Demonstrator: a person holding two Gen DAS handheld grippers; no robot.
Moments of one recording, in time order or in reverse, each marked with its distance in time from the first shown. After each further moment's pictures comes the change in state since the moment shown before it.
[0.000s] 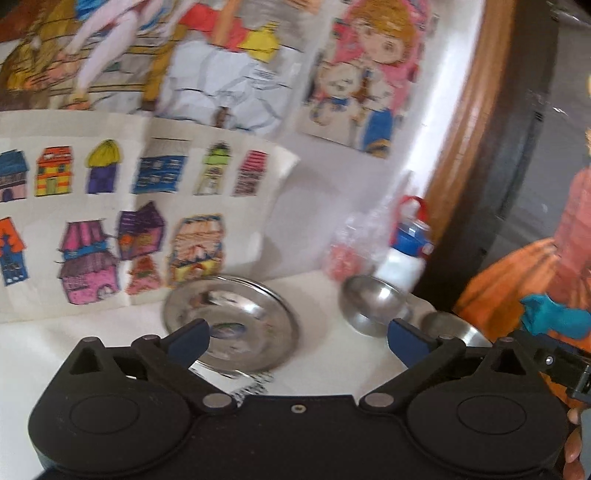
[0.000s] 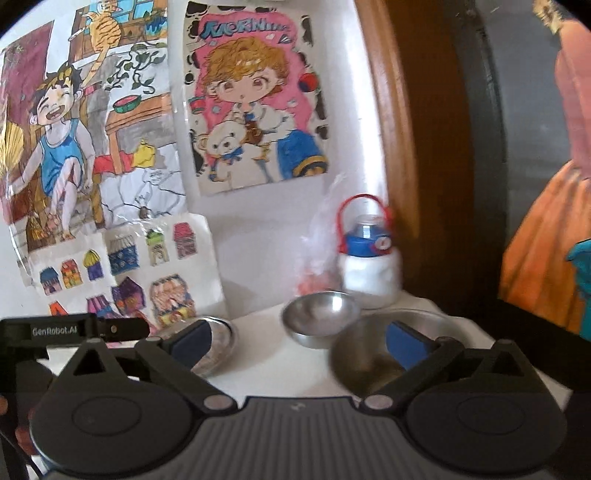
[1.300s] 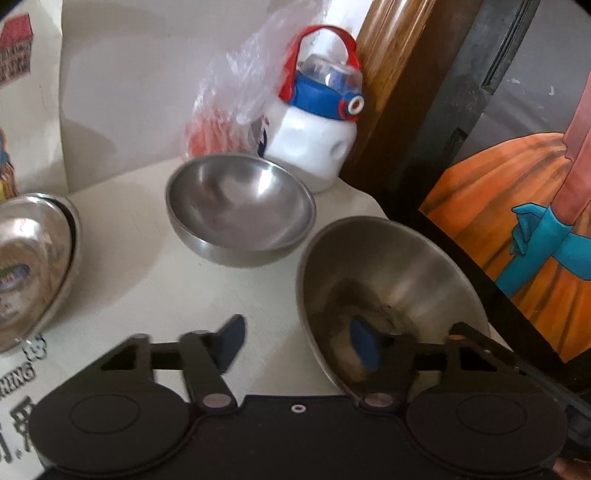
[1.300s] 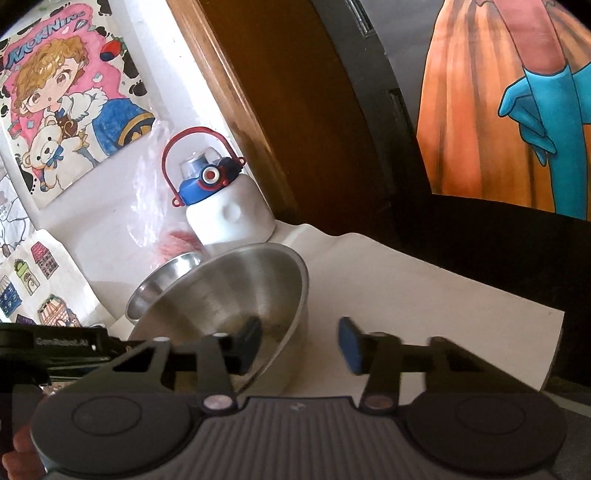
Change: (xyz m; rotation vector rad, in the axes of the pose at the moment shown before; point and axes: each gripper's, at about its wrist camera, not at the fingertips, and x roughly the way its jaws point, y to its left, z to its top) left arm 0.186 -0.138 -0.031 0.036 0.387 -0.086; right arm 0.099 -0.175 -0.061 0.356 0.147 -0.066
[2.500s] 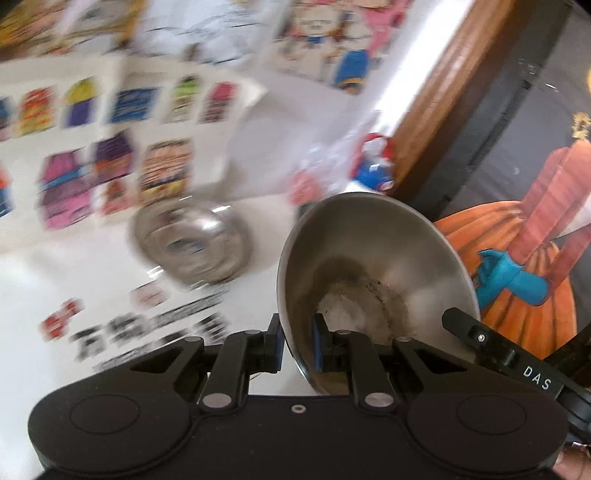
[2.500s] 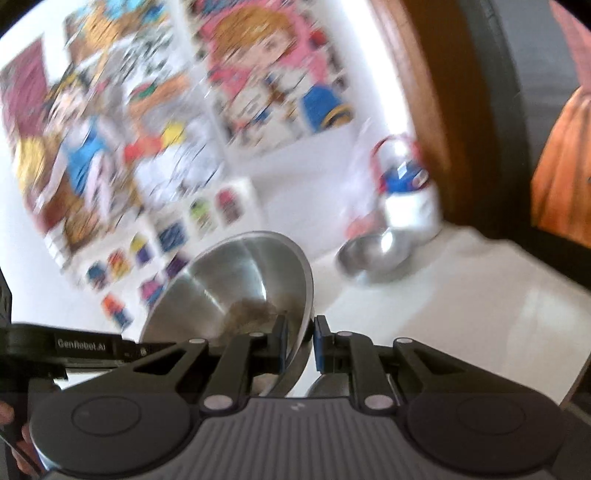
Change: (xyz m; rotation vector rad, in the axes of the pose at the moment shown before) left arm -0.229 0.108 -0.059 -0.127 -0.118 -0.011; right arm -0.118 0.209 -0.055 -0.209 0.052 0.195
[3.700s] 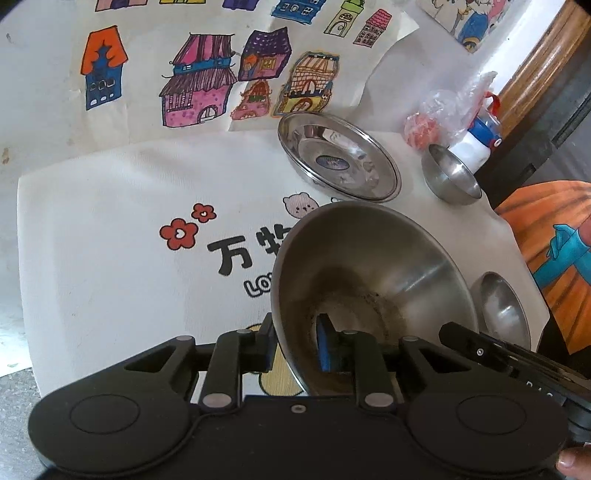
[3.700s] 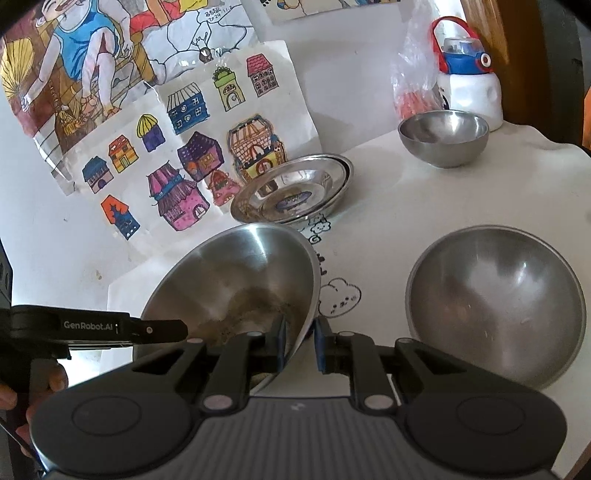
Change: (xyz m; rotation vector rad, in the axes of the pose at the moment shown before) left arm 0.018 0.122 -0.037 -0.089 0.158 0.141; right arm 0.083 0.043 -0.068 0.002 0.254 0.021
